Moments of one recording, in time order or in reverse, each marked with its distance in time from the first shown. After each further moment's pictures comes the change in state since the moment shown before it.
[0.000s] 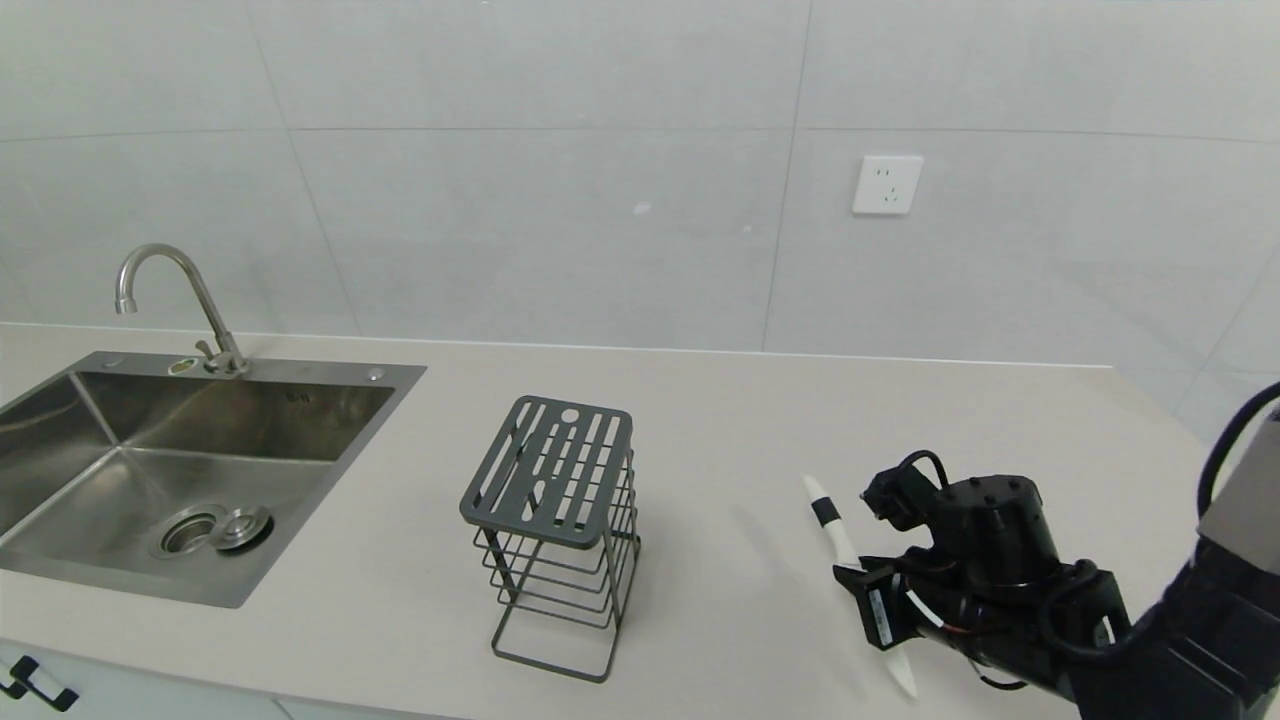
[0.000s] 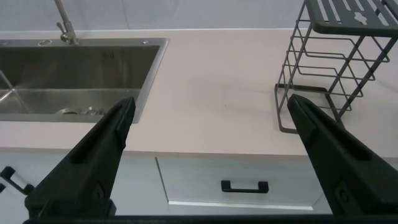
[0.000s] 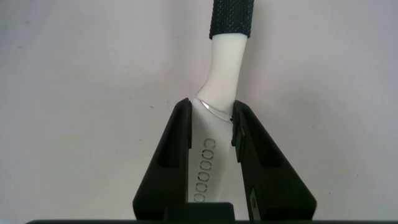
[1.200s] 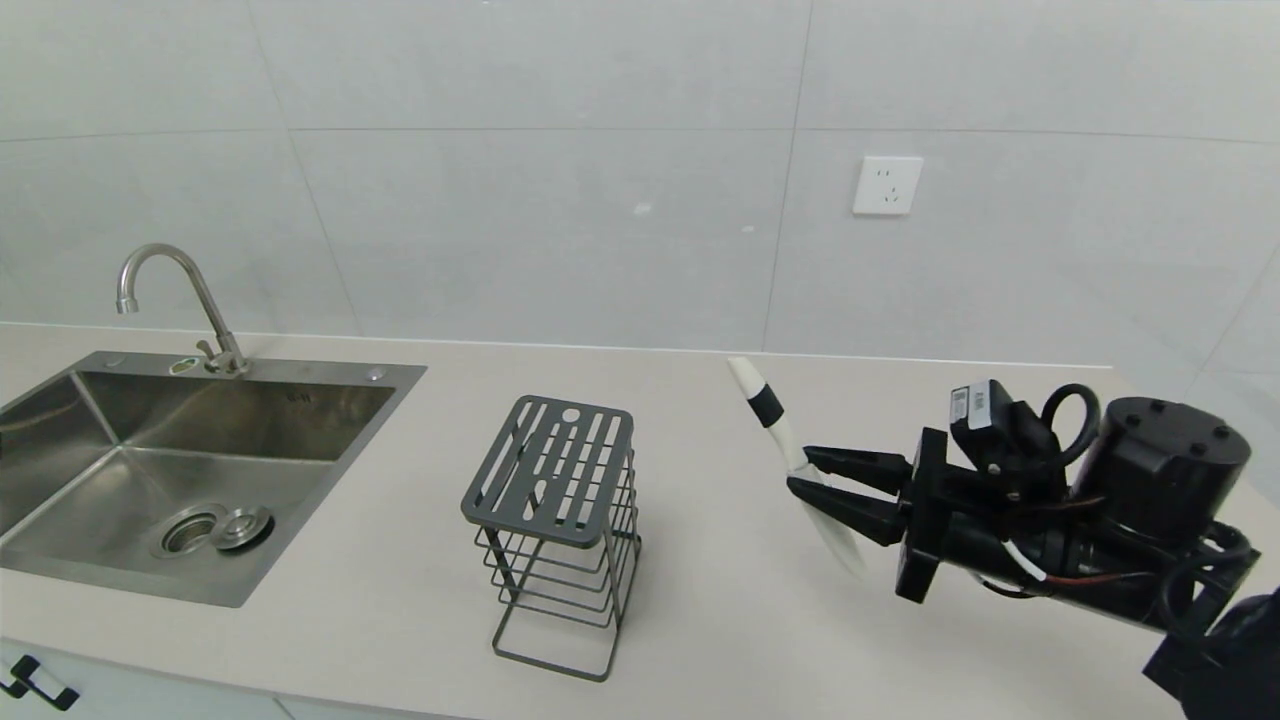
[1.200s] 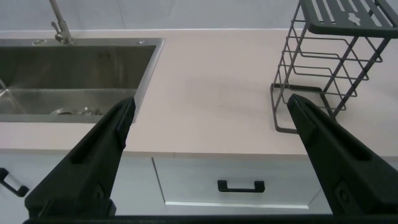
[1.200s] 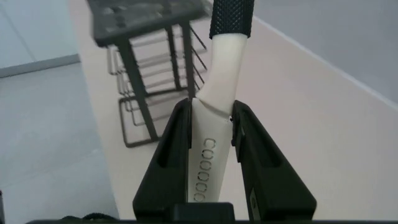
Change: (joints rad) left arm 0.000 0.000 0.000 0.001 -0.023 -0.007; right arm -0.081 -0.166 0.025 -0.458 0.713 -0.272
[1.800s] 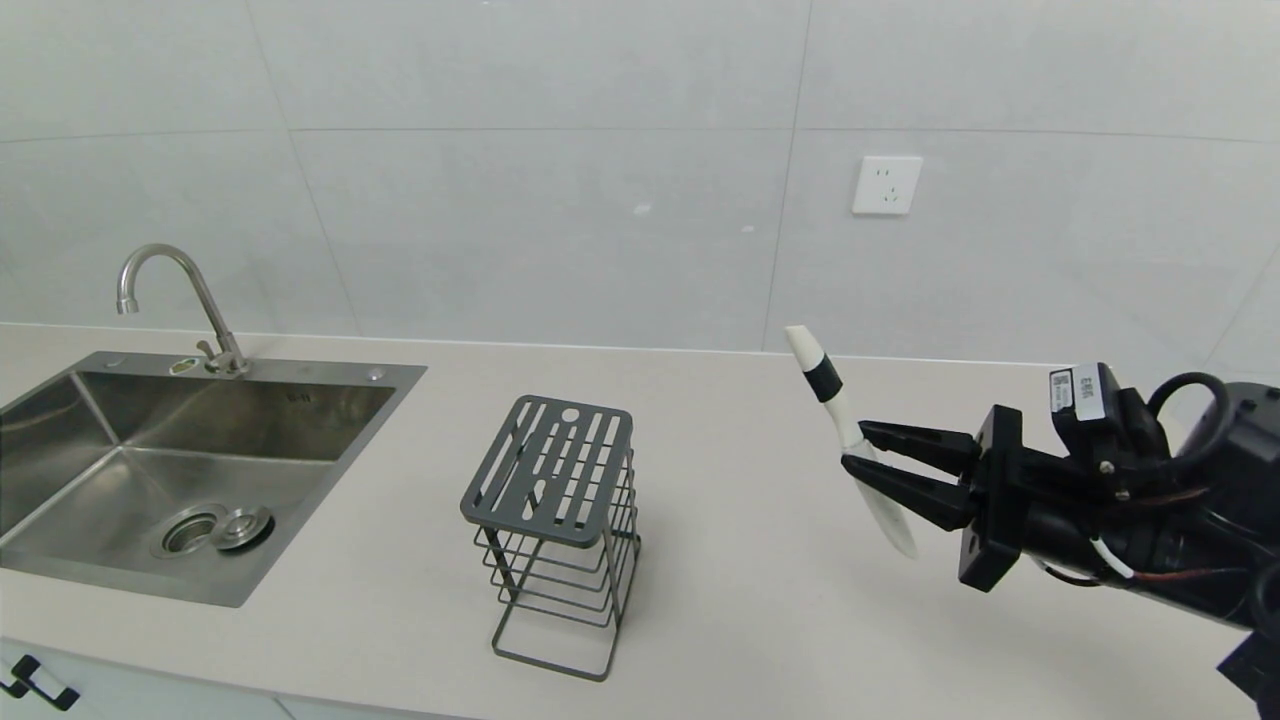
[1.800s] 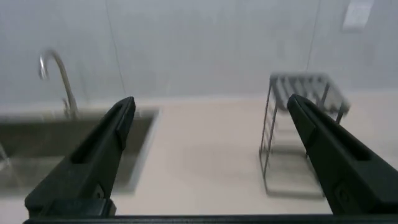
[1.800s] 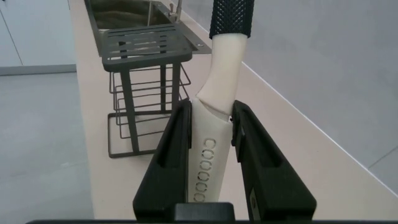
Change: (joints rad) left arm 0.002 0.019 -0.173 -0.231 -0.084 -0.020; right arm -0.076 -0.111 0.043 -0.007 0.070 -0.042
